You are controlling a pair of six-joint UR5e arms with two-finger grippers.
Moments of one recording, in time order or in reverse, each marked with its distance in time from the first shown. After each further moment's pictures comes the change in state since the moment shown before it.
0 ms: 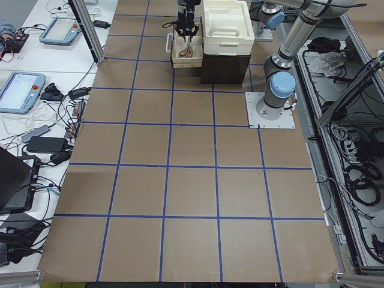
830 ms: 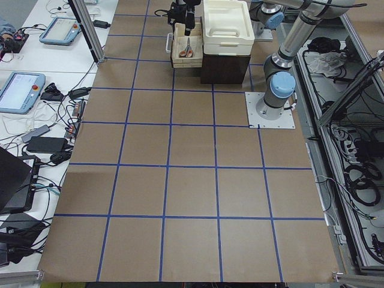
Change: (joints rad) left arm 0.000 0.000 0.000 -0.002 0.000 0.000; right arm -0.061 -0.015 -0.090 0.003 -0.004 0.413
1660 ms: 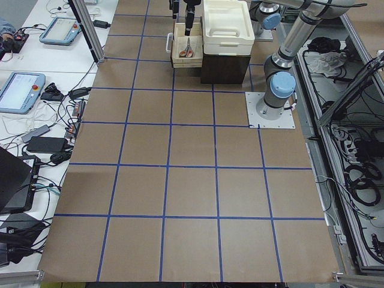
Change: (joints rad) left arm 0.000 0.000 0.000 -0.002 0.001 0.000; right arm -0.151 -0.092 -0.021 0.039 -0.007 0.789
